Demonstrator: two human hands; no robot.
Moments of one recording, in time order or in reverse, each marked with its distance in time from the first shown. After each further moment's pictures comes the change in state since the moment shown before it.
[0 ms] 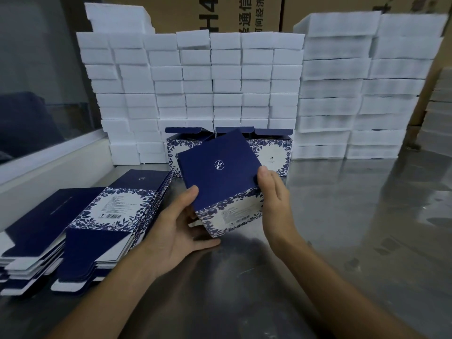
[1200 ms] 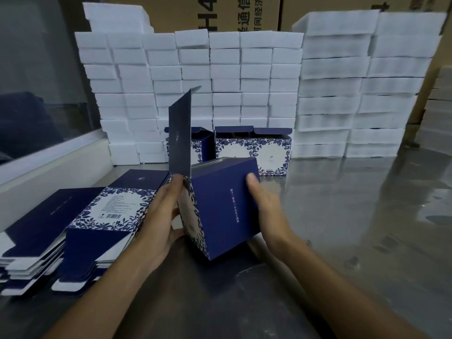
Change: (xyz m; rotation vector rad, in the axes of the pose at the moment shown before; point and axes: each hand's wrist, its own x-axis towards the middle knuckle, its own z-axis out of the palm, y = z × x) left_hand 0.002 0.011 -0.005 0.203 0.259 0.240; right_hand -0.009 0.000 0.001 0.168 -0.212 0.267
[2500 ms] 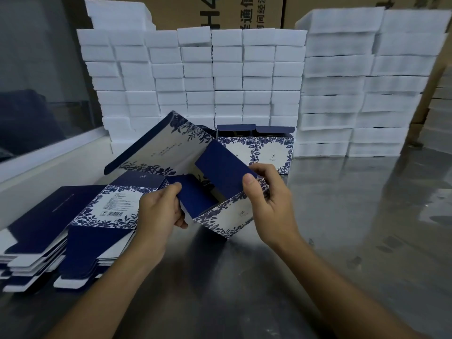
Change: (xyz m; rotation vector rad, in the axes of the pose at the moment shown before) left_hand 0.011 -0.004 -0.004 0.196 0.266 0.200; right_hand 0.003 -0.003 0.001 -0.557 0.171 -0.488
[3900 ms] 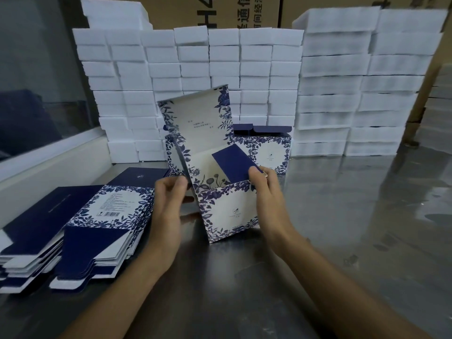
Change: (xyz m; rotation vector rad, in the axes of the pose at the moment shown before) left_hand -0.017 -0.009 0.013 -0.165 -0.184 0.124; right_hand 0.006 0.012 0.000 0.221 -0.034 0.366
